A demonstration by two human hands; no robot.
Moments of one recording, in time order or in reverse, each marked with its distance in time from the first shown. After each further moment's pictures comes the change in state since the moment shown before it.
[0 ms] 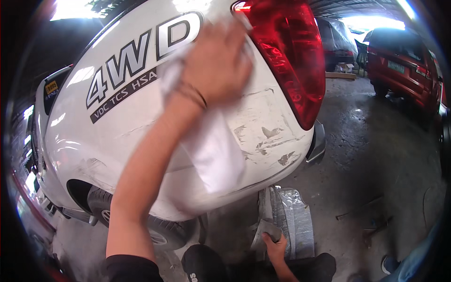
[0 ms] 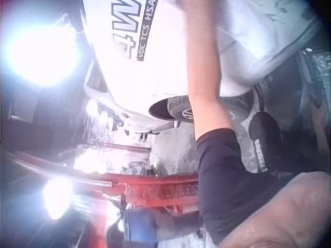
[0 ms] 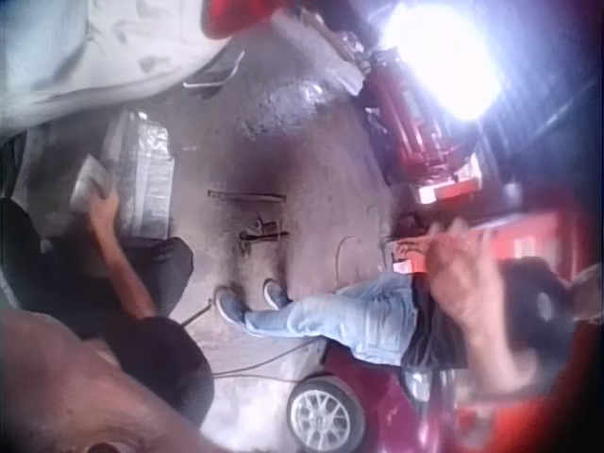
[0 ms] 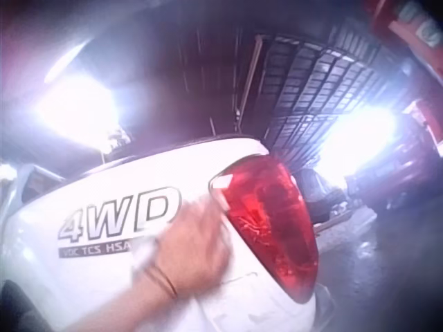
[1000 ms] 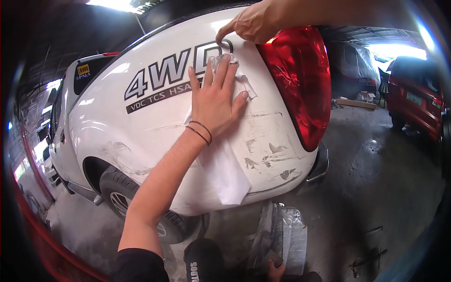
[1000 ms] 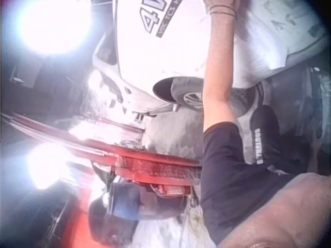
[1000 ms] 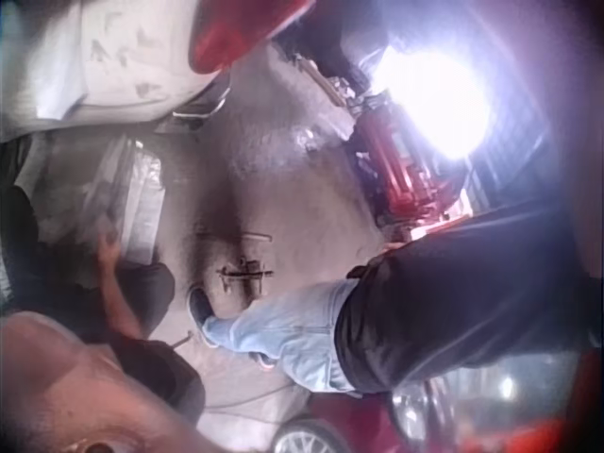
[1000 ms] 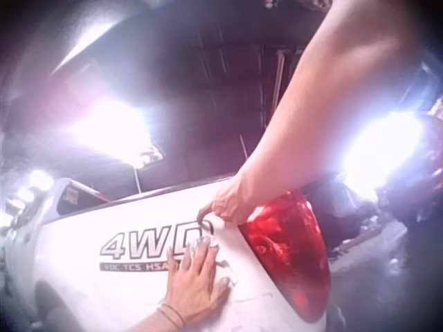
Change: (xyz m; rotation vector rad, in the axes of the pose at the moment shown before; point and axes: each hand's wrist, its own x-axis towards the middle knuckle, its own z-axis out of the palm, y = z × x) left_hand -0.044 0.015 -0.028 0.288 -0.041 -0.262; right_hand -0.053 0.074 -0.125 -0.351 0.129 0.120
